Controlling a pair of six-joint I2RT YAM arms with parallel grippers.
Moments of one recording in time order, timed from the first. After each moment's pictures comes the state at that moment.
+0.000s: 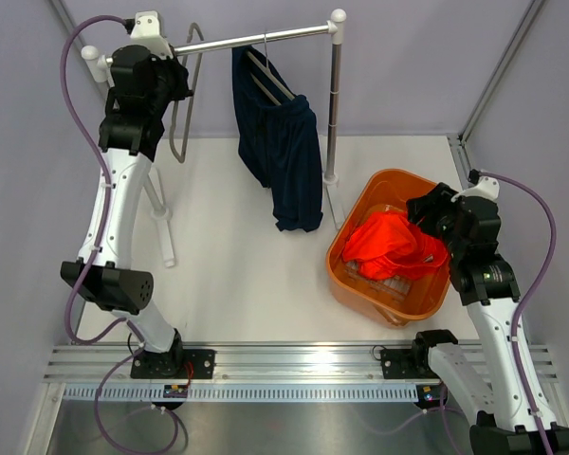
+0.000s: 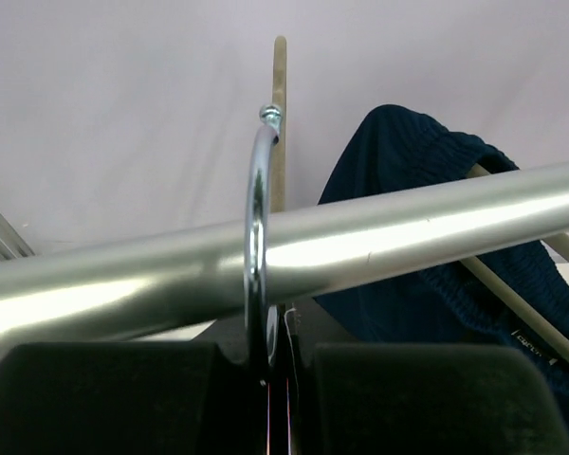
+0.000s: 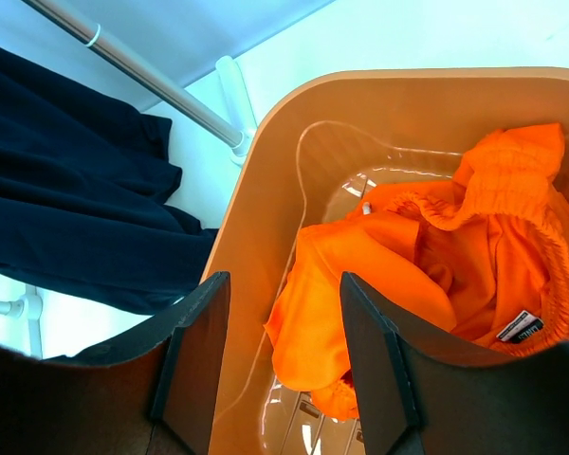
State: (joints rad) left arm -0.15 1.67 2.08 -0.48 -0.04 -0.16; right arm 0.09 0.75 0.93 -0.49 0.05 0.53
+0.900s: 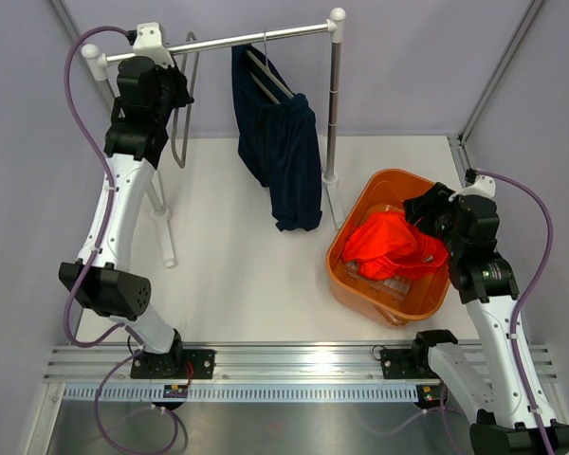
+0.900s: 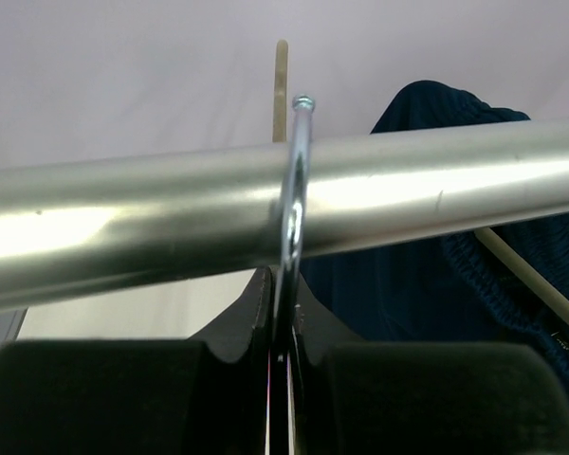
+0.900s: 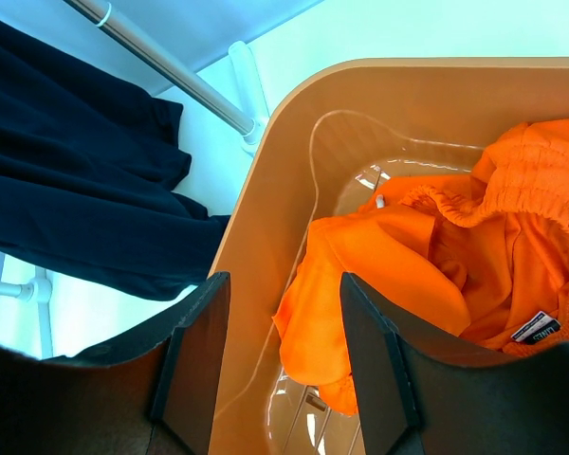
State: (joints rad) left arm -0.15 1.65 1.96 -0.39 -0.10 -0.16; right arm 0.09 0.76 0.93 -0.49 0.00 0.53
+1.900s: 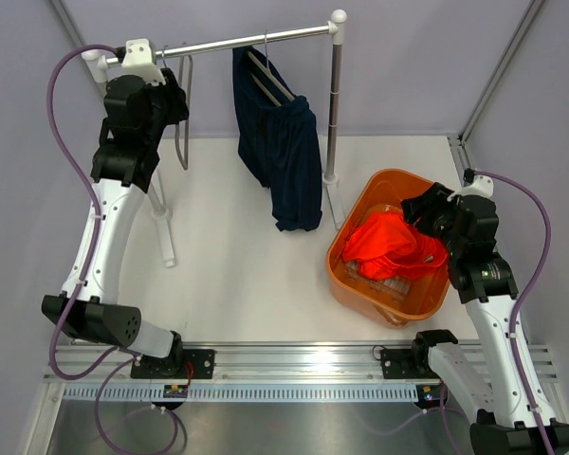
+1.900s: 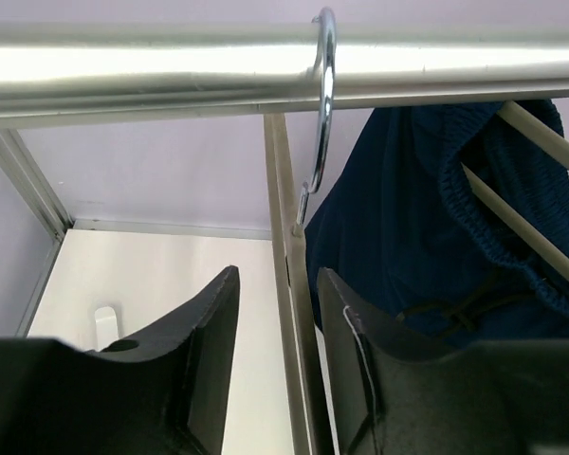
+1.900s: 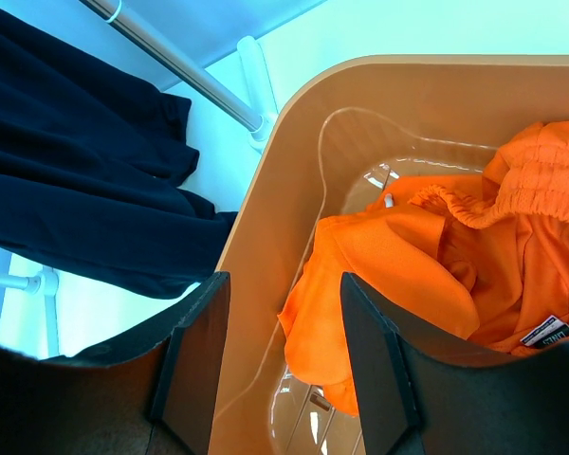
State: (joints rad) left arm -0.16 1.46 1.78 -0.39 -0.13 -0.16; right arm 0.09 0.76 0.92 -0.47 -0.02 0.53
